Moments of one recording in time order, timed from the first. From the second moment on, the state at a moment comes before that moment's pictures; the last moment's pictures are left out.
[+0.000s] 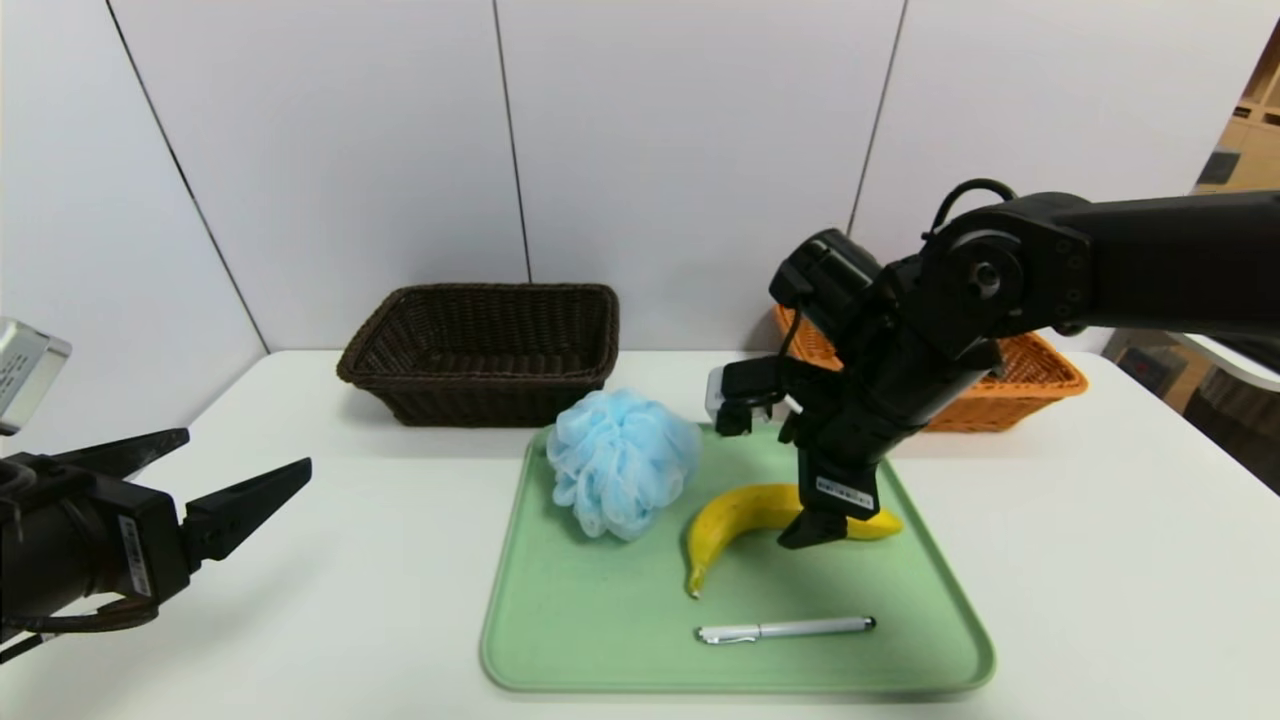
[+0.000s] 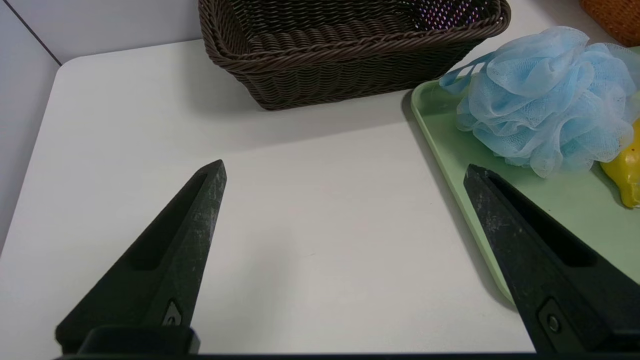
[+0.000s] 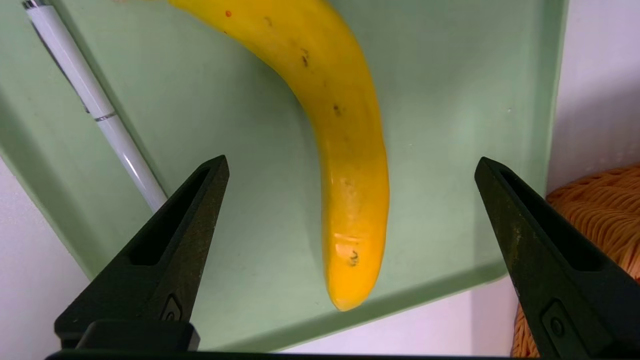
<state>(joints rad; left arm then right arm) -0.19 1.01 -0.49 -0.29 -0.03 0.01 0.56 2.02 -1.70 0.83 0.03 -0.84</state>
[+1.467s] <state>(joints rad) -0.19 1.03 -0.48 -0.30 -0.03 0.01 0.55 2.11 -1.67 0.83 -0.03 -0.86</state>
